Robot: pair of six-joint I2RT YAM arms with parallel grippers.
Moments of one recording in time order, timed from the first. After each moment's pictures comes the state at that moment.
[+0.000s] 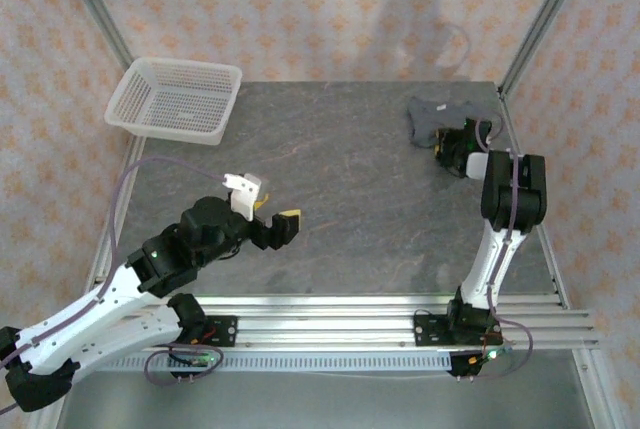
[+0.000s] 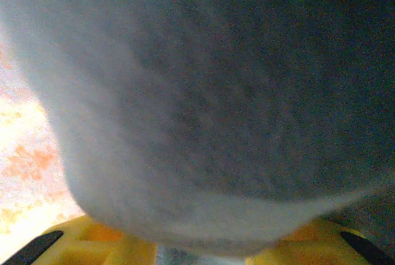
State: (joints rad) left arm -0.83 0.70 0.76 -0.42 -0.14 -0.36; right arm -0.17 2.10 1.19 0.26 -0.31 1.45
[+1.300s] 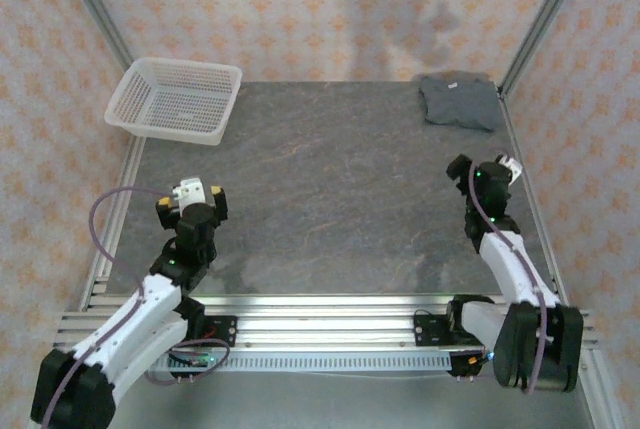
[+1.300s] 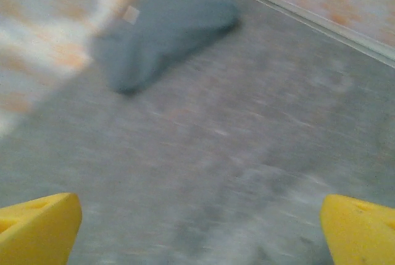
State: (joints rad) left arm -0.28 0.78 0.27 0.10 -0.73 -0.11; right arm -0.11 1.07 0.49 0.04 0.20 0.55
